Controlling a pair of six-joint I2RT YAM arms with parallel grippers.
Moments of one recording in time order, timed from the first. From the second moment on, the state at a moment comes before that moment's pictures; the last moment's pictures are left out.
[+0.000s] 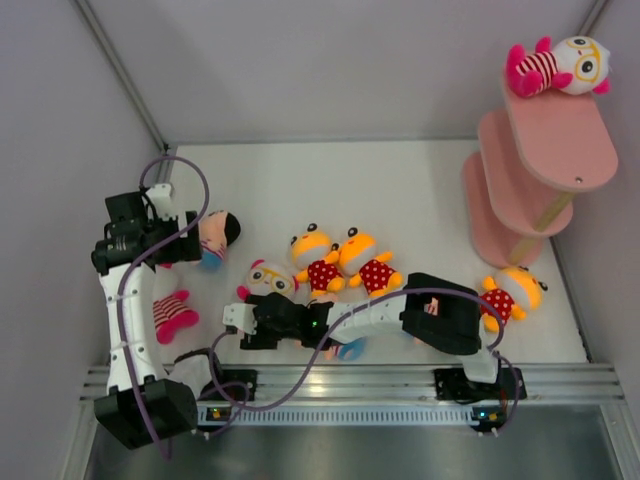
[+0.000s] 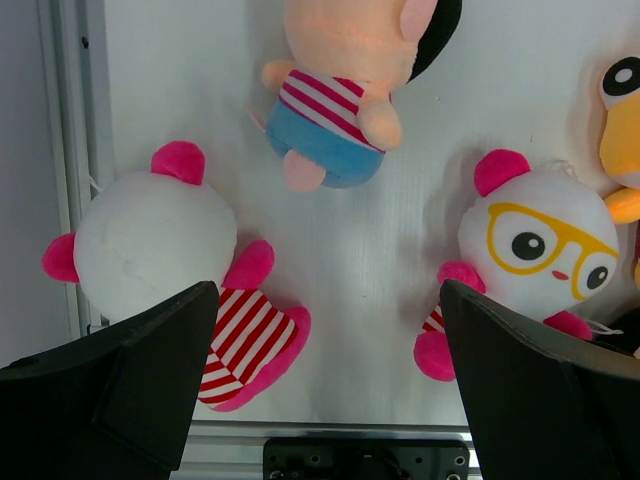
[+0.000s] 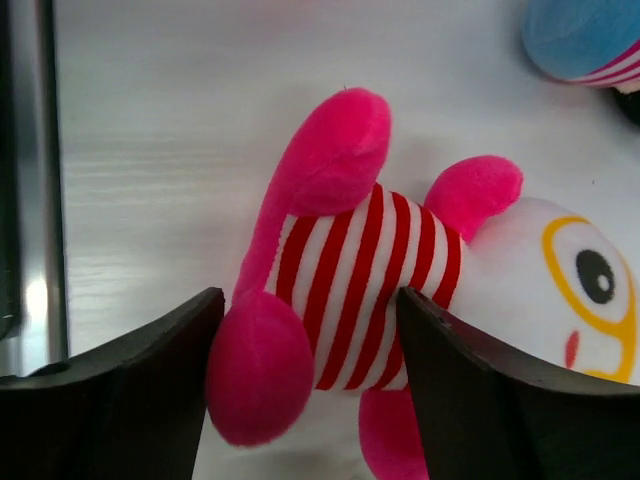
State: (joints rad) left arm 0.30 1.04 1.15 -0.97 0.19 0.17; right arm 1.38 1.99 1.22 0.22 0.09 -0.35
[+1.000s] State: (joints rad) left arm 0.31 1.09 1.16 -0.97 0.22 0.18; right arm 0.51 1.43 2.09 -0.72 0.68 -0.57
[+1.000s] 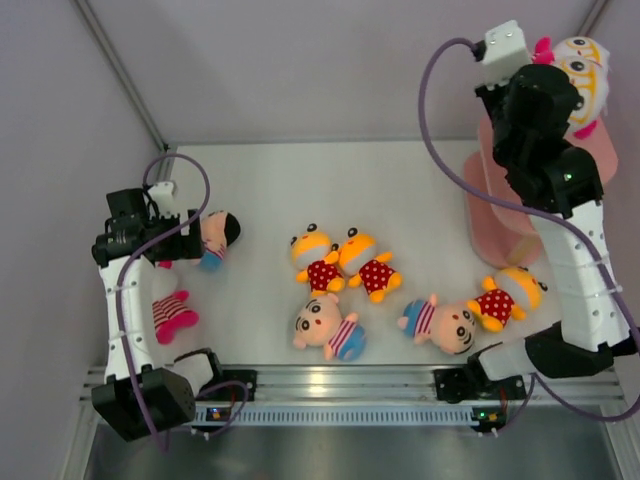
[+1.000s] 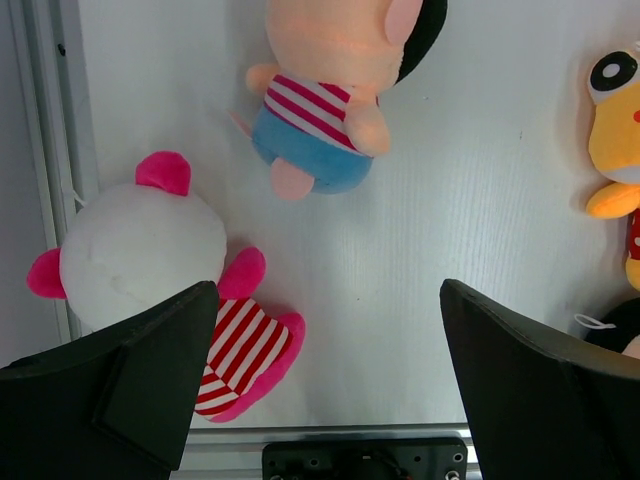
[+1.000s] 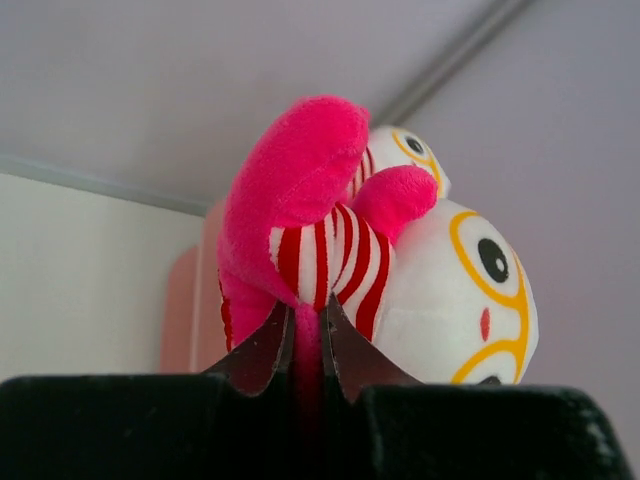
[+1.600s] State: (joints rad) left arm 0.31 1.10 1.16 -0.97 0.24 0.19; right arm 0.08 1.52 1.95 -0.77 0.40 -0.59
